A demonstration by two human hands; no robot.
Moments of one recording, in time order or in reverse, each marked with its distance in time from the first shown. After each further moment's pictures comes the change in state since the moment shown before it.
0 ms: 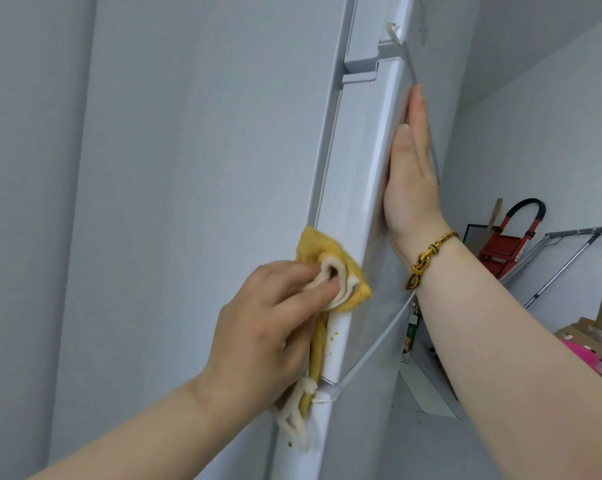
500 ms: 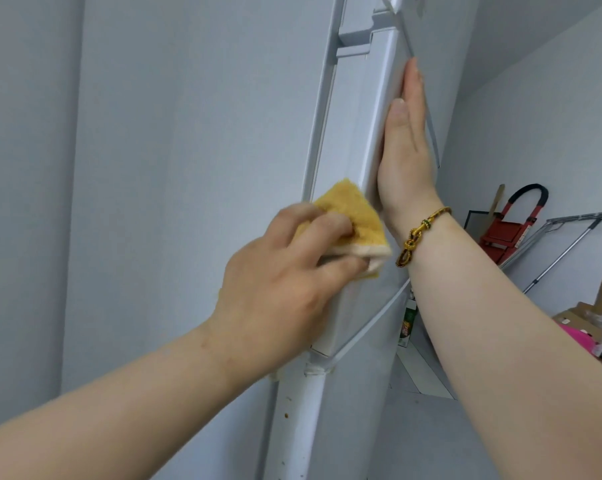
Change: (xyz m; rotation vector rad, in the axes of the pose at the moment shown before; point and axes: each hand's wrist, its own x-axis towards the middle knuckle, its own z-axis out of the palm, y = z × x) left_hand 0.034 0.013 -0.006 0.328 -0.062 0.229; right_hand 0.001 -0.002 -0.001 -0.012 -0.014 -0.001
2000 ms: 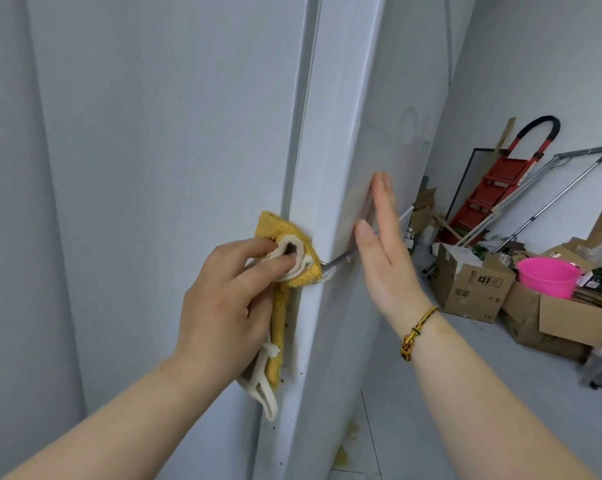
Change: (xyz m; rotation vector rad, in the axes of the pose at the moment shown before) left_hand -0.107 0.031 -0.005 -0.284 -0.109 -0.496; right_hand -0.153 0.074 -0.015 -0.010 -0.285 0.214
